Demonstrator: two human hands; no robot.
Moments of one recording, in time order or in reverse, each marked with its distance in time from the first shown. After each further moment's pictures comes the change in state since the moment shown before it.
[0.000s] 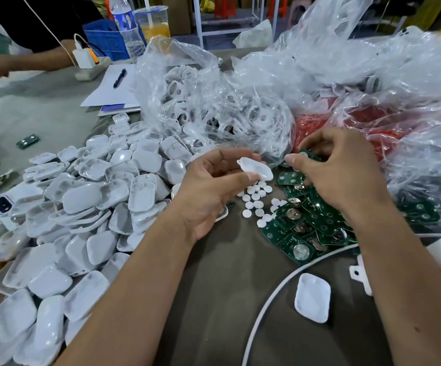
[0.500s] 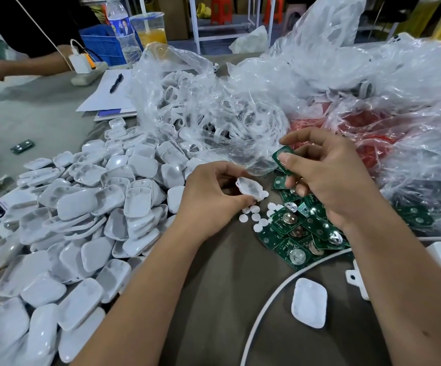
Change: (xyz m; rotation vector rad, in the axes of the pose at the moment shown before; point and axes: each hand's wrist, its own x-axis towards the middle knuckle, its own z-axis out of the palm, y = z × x) left_hand 0.000 -0.006 0.004 0.660 0.137 0.047; right_hand 0.000 0.000 0.004 0.578 -0.174 0.133
